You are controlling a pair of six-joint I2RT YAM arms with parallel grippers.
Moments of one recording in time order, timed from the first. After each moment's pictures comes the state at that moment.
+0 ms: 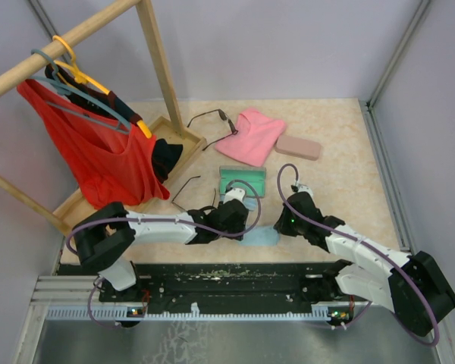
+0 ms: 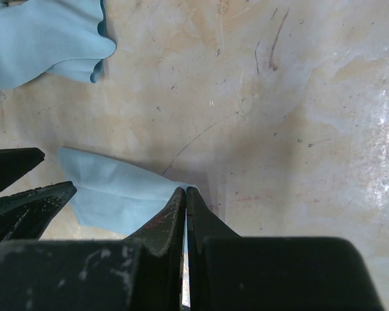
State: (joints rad) left arm -1.13 1.63 0.82 -0.06 -0.34 -0.65; right arm 0.59 1.01 0.37 -0.21 0.03 0.73
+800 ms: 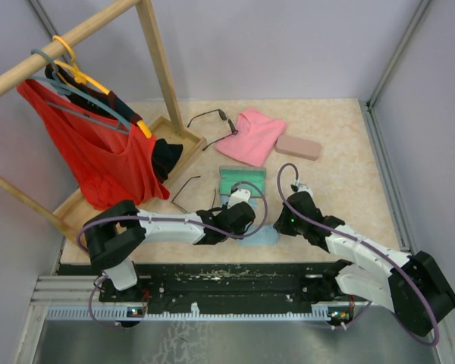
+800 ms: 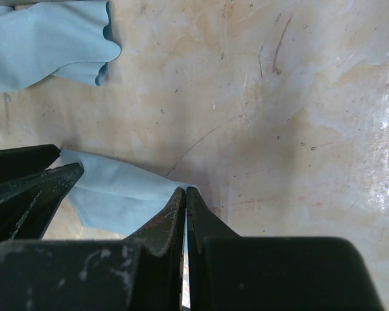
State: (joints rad) left arm -1.16 1.71 0.89 -0.09 -0.42 -0.65; right arm 0.59 1.01 0.37 -0.20 0.03 0.73
